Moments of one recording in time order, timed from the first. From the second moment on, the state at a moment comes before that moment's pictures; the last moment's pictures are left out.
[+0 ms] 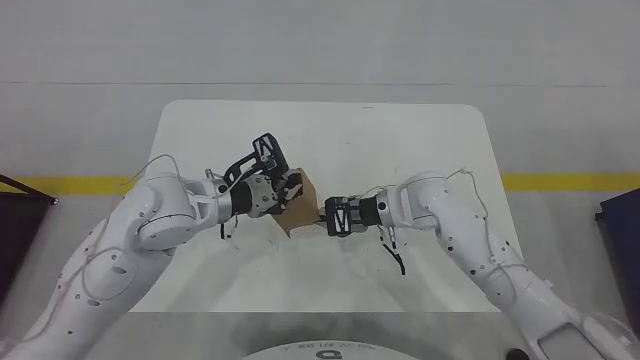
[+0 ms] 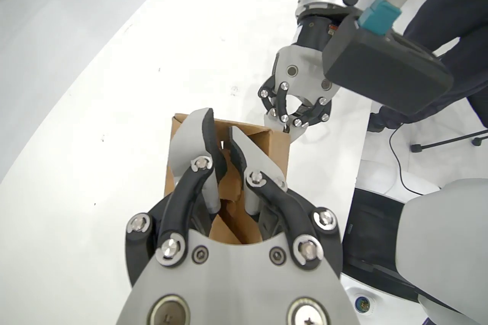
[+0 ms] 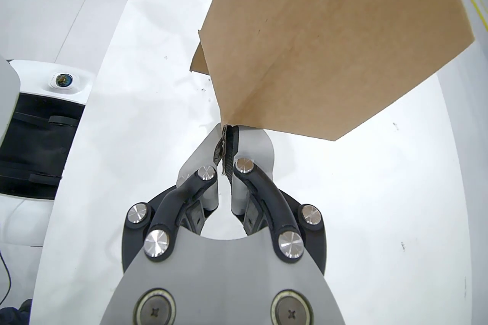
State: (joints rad) left arm 1.34 -0.98 -1.12 -1.98 0.77 -0.53 -0.73; right arm -1.17 -0.97 0.87 -1.65 -1.31 -1.00 0.17
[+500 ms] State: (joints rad) left arm 1.23 -0.97 -1.24 -1.99 0.64 -0.59 -0.75; right arm -1.21 -0.95 0.90 -1.67 -1.50 -1.00 0.00
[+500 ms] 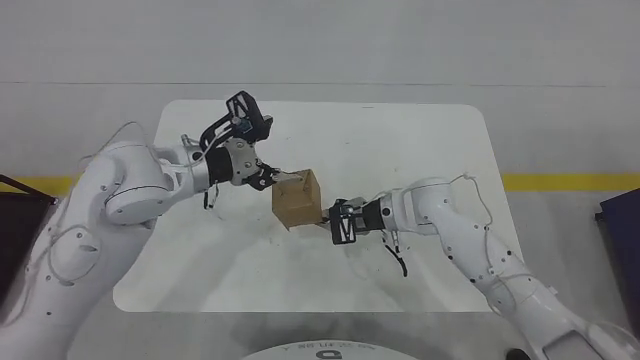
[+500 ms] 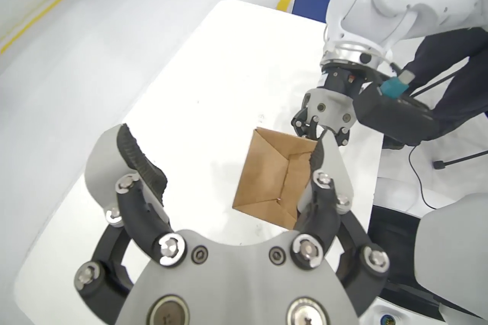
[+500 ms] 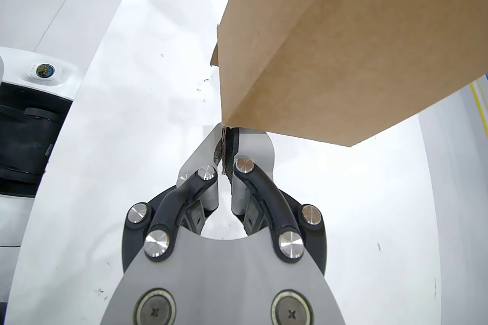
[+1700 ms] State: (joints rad) left arm 1.32 -0.93 -1.33 -2.03 0.96 -0.46 -0.69; right arm -1.33 -0.93 1.01 -1.67 -1.34 -0.93 -0.26
